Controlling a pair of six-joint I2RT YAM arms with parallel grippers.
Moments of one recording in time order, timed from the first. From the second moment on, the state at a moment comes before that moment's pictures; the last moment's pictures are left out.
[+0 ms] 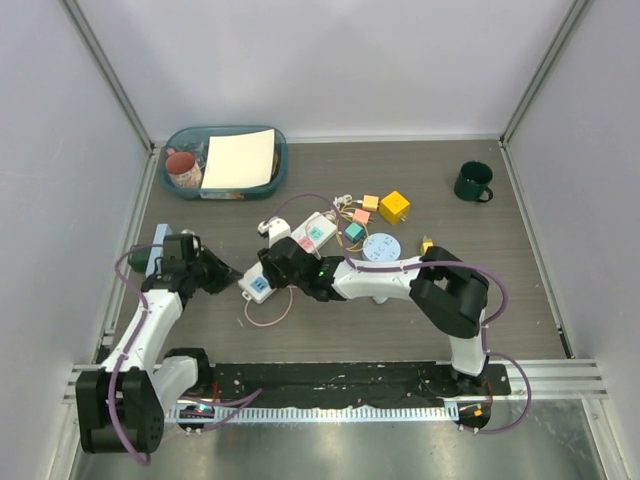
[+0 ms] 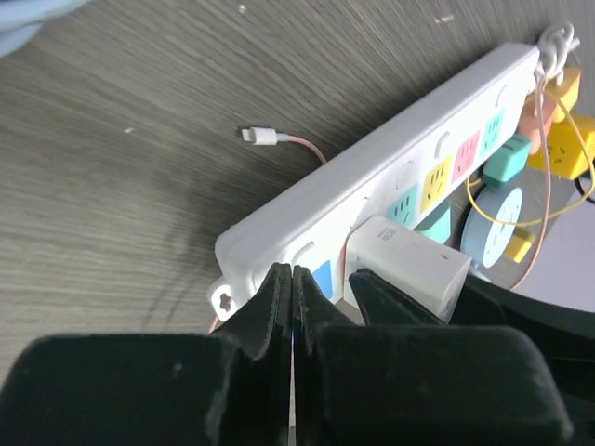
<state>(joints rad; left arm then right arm) 0.01 0.98 0.55 -0.46 0.30 -0.84 1.11 1.92 1.24 0.08 0.29 0.37</state>
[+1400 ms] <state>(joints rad) -0.04 1.24 0.33 0.19 0.51 -1.02 1.10 2.00 1.33 0.01 0.33 0.41</state>
